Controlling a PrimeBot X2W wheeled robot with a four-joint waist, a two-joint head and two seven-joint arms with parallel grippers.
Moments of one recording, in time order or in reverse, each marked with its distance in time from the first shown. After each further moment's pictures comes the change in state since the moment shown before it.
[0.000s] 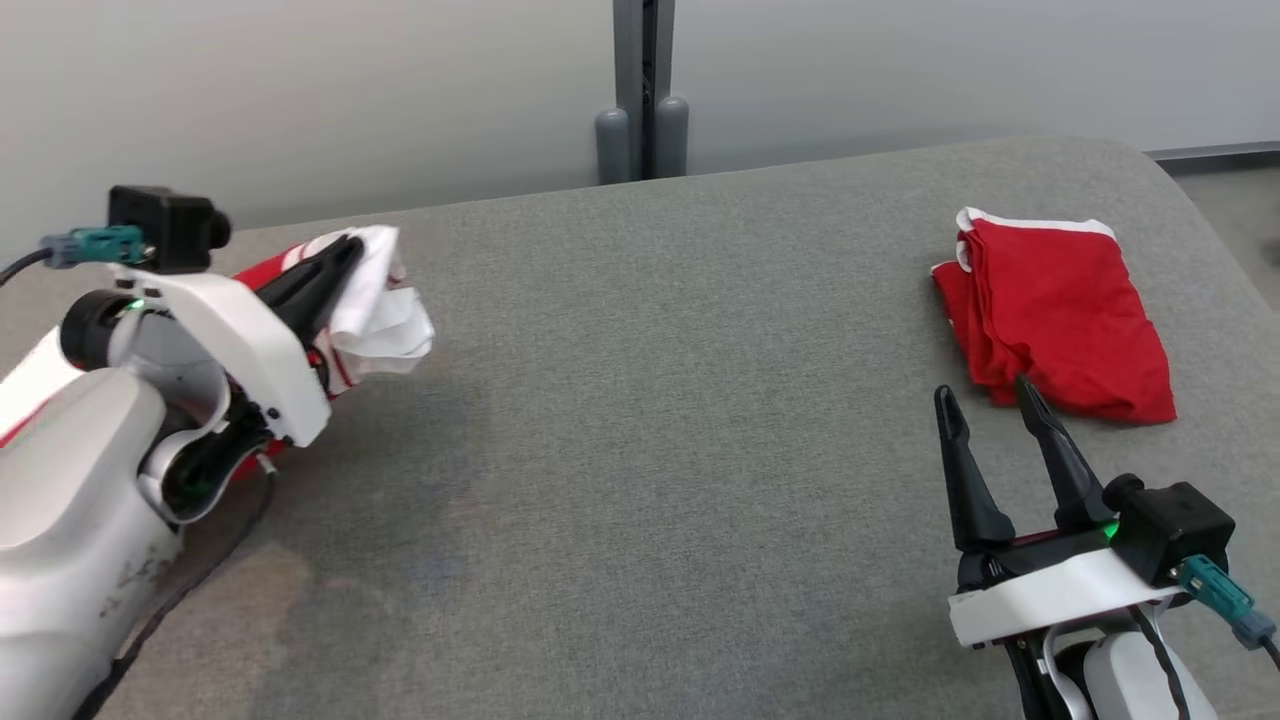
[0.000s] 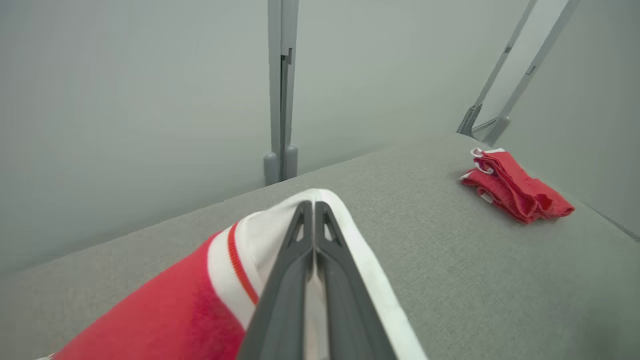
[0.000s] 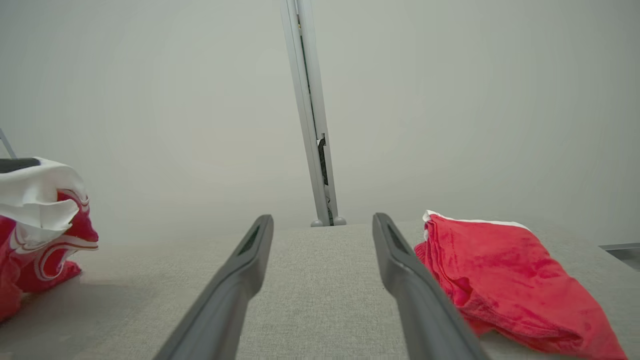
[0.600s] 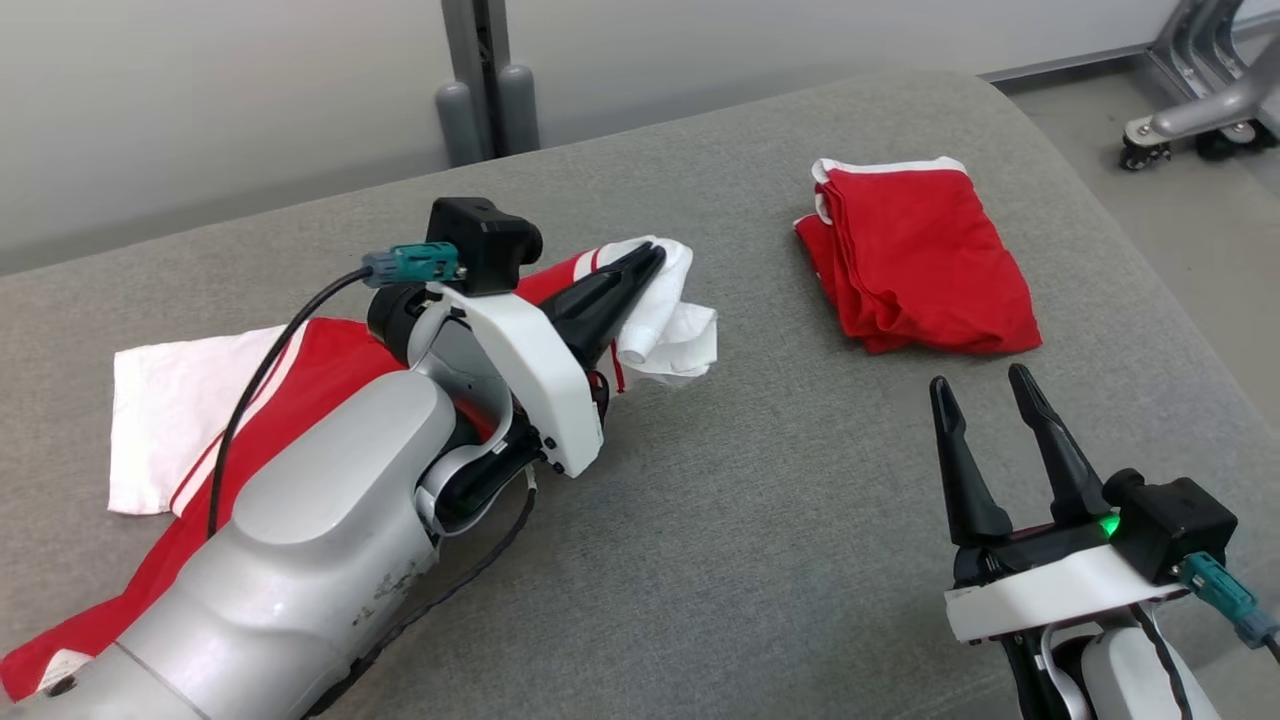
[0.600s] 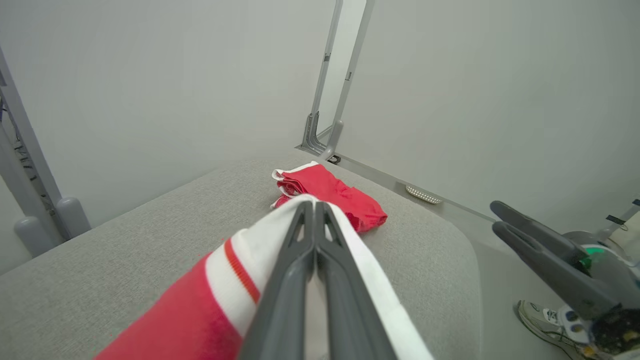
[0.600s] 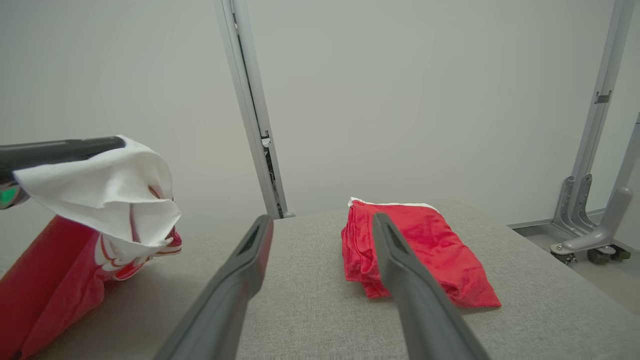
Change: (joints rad) left arm -0.038 -0.300 -0.108 -0.070 0.062 0.031 -0.078; right arm -0.003 0.000 0.008 -0.025 0.006 0.000 0.000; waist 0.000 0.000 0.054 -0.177
